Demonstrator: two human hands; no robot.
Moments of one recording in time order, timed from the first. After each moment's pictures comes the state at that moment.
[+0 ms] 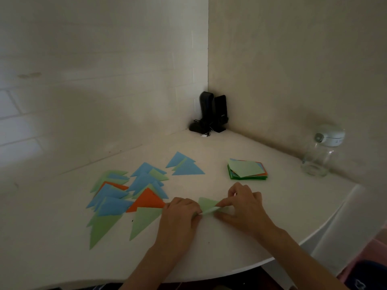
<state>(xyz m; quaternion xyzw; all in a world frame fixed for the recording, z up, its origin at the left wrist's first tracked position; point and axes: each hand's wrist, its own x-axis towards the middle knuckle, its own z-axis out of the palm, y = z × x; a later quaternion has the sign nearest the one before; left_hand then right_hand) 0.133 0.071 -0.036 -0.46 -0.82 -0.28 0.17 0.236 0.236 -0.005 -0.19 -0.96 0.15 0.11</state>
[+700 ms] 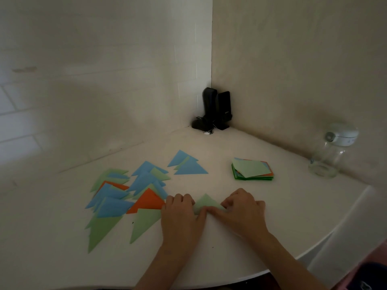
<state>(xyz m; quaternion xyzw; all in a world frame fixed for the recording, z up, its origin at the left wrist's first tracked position) 0.129 0.091 -0.041 -0.32 -0.90 -0.23 0.20 0.212 0.224 -0.016 -0.31 -0.92 0.21 0.14</state>
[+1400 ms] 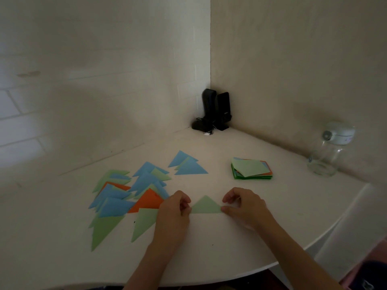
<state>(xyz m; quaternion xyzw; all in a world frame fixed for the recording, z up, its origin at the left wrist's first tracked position) 0.118 0.072 -0.031 -0.31 -0.85 -0.43 0.04 0.221 0.245 -0.010 -0.28 -0.89 0.35 0.10</state>
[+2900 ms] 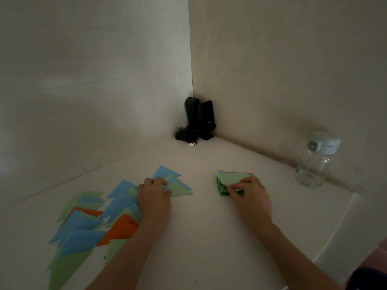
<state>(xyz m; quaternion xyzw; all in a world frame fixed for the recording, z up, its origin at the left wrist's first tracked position) 0.030 0.143 -0.026 -0.22 -0.92 -0.29 0.15 0.195 0.313 -0.019 -0.36 -0.84 0.24 0.33</state>
